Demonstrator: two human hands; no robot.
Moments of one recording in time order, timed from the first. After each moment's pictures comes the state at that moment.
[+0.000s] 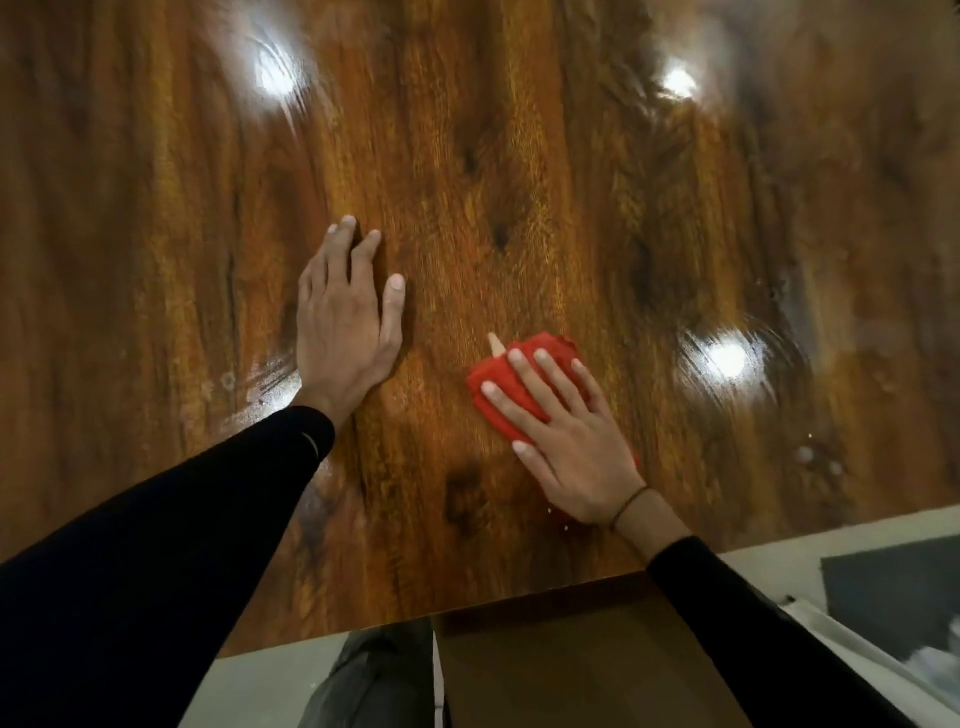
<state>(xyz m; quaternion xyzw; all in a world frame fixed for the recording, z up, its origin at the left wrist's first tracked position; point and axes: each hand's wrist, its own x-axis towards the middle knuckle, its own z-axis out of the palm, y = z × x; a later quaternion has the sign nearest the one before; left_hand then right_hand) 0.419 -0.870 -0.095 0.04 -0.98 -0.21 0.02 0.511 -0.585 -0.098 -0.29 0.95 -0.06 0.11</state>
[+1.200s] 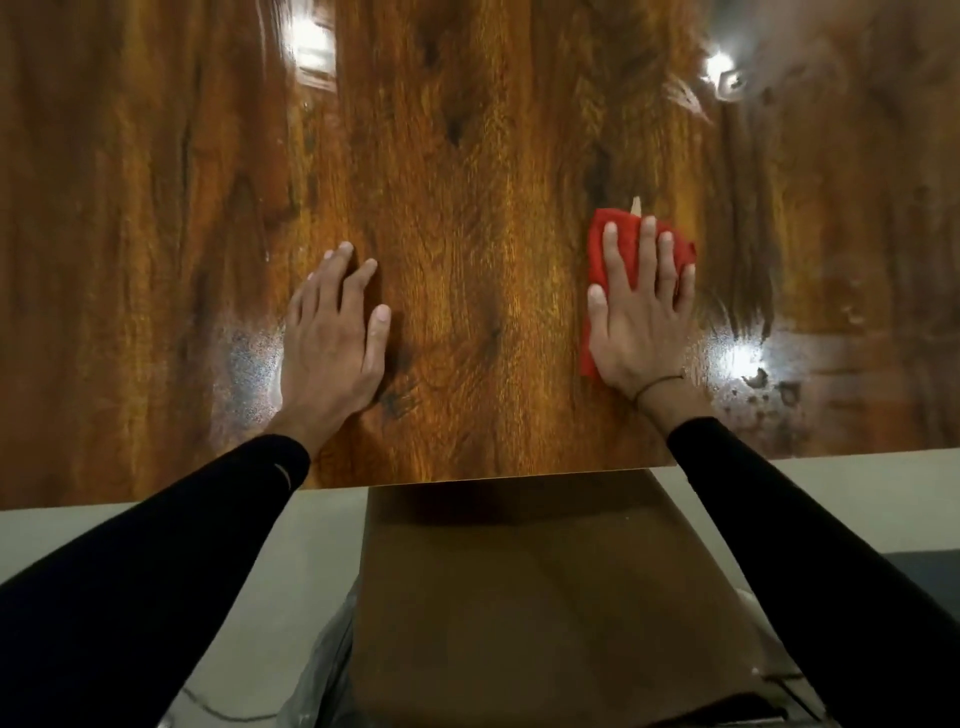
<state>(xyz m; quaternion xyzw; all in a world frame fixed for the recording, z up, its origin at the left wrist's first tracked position) 0.573 -0.794 -0.078 0.05 -0.98 -0.20 -0.03 0.499 -0.474 -0.094 -0.04 0.99 -0.07 0.08</state>
